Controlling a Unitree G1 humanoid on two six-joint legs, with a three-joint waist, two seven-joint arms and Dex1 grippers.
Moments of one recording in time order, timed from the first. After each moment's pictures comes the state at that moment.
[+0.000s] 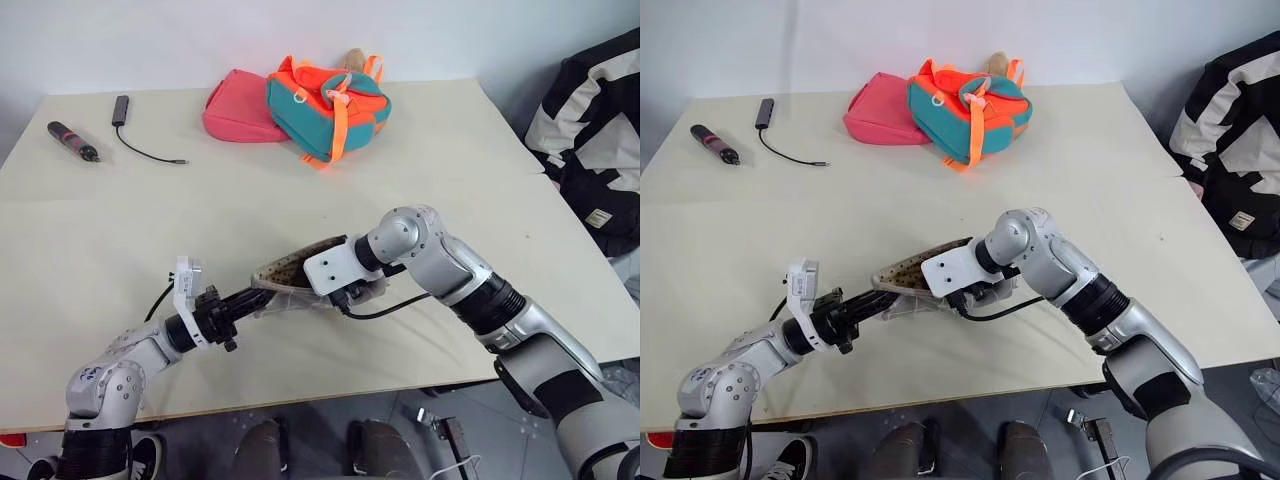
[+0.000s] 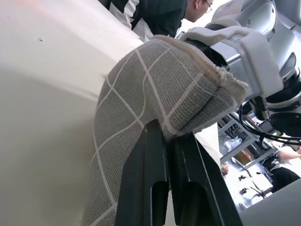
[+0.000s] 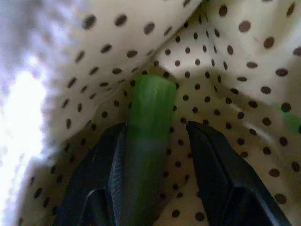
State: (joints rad) left arm -0.09 0.48 0.21 -0.23 -0.86 0.71 -0.81; right arm -0.98 -0.46 0.63 0.16 -0.30 0.13 1.29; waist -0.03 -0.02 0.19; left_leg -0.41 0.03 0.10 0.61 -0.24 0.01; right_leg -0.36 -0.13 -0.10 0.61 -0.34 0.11
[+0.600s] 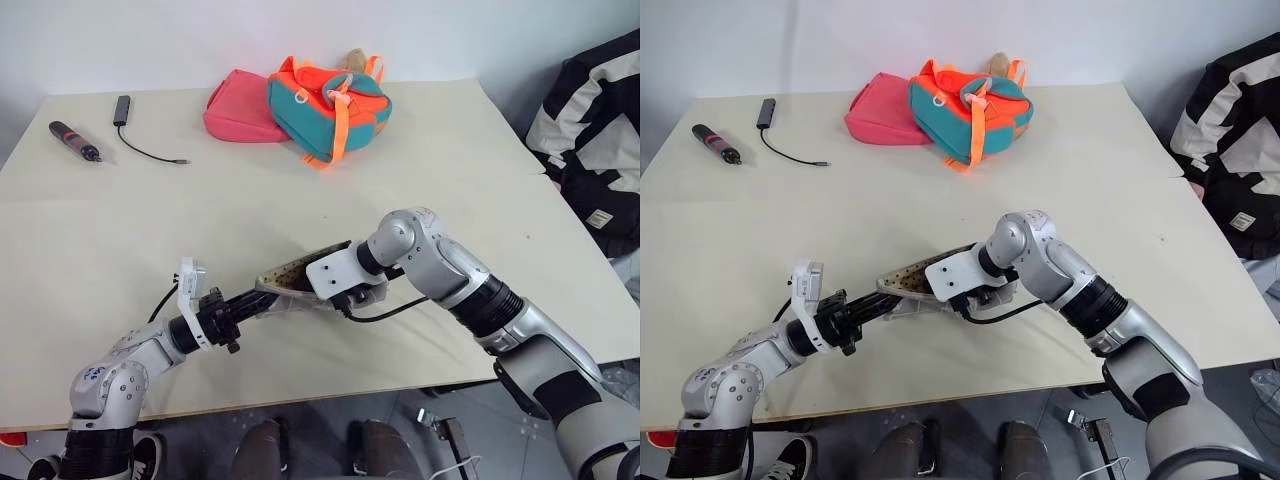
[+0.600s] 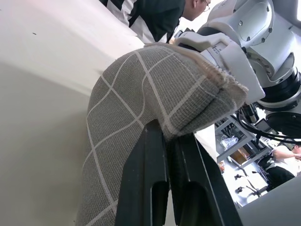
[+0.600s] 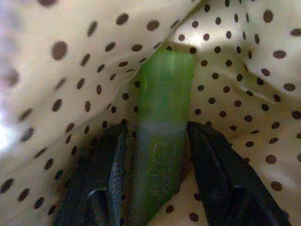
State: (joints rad) left arm -0.09 0.48 0.20 -0.23 -0.86 0.71 -0.81; right arm -0.97 -0.46 0.65 0.14 -0.35 0.22 1.35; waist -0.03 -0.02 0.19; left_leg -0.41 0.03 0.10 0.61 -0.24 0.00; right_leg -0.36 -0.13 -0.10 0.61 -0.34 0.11
